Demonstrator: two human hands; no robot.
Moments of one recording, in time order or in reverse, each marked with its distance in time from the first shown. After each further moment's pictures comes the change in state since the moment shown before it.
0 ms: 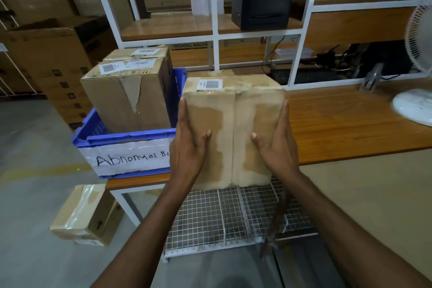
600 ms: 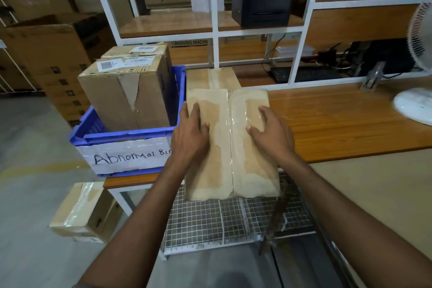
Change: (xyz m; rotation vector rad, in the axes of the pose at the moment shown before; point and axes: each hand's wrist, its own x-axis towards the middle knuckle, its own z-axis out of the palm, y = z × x) left_hand 0.047 -0.022 0.024 0.354 -0.244 -0.074; right_hand 0.037 0.001 0.007 -0.146 -0.116 0.062
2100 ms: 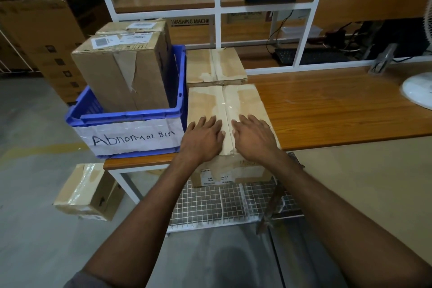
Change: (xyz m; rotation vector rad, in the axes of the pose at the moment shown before) left_hand -0.028 0.000 0.029 0.392 -0.451 0.201; right_hand -0.023 -0.012 0.045 -0.558 -0.399 -0.241
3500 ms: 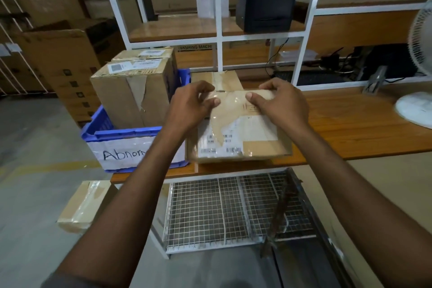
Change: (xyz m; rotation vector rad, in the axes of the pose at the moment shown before) left_hand -0.017 0.006 -0.129 -0.573 0.557 0.002; right_hand -0.016 0.026 -0.126 0.553 0.592 0.177
